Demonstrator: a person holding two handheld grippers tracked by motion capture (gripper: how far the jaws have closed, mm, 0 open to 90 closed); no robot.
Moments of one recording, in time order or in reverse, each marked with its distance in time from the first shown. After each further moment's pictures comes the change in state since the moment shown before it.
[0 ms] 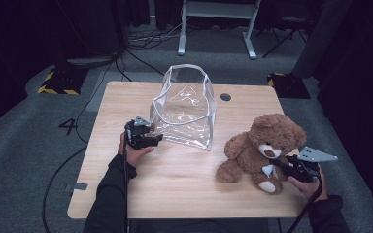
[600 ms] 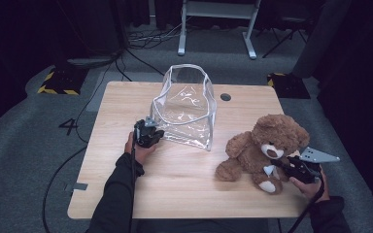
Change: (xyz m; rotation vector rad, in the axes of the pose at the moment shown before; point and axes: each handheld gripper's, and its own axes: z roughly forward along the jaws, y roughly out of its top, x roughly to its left) left arm -0.015 0.005 0.009 0.022 0.006 0.110; right arm -0.004 -0.004 -0.003 -0.004 0.008 0.012
